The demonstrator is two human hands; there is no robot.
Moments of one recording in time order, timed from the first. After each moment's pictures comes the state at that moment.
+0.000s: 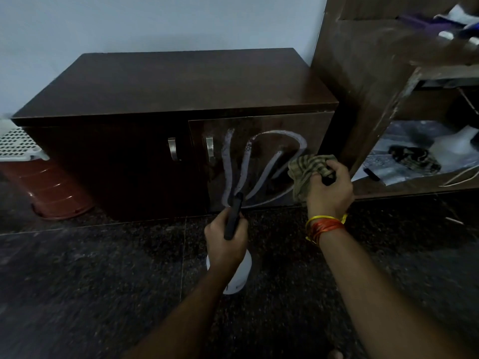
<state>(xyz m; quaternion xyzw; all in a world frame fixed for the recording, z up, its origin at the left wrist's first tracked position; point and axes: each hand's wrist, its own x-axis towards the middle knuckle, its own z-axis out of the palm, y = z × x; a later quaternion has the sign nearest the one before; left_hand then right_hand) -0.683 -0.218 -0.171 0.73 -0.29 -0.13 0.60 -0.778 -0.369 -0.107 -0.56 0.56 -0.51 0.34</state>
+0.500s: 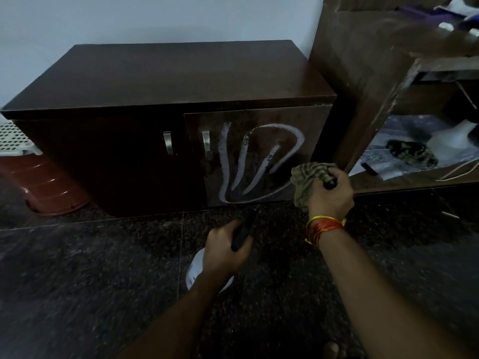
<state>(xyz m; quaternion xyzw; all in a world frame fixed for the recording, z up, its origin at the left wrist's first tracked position) -0.679 -0.202 -0.197 0.75 -0.45 -0.11 0.47 -0.788 -0.369 -0.124 -0.52 0.60 -0.50 0.35</state>
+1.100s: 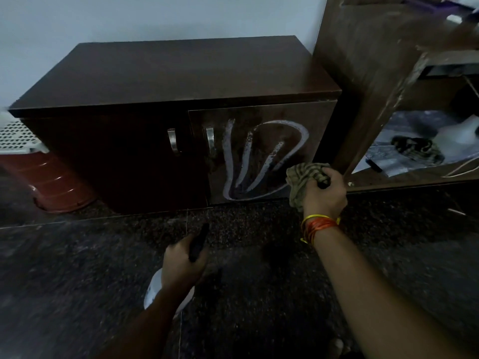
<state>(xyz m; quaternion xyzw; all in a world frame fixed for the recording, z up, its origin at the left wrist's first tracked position) -0.630 -0.132 -0.223 0.85 -0.36 -0.07 0.38 -0.775 -0.356 -0.128 -0.51 0.61 -0.48 0.37</state>
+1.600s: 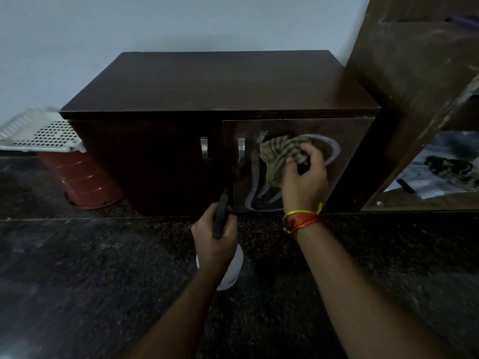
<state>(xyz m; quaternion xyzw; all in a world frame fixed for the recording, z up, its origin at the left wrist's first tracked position) -0.635 -0.177 -0.155 0.75 -0.28 -0.03 0.60 -0.690 -0.322 -0.085 -0.63 0.44 -0.51 0.38</state>
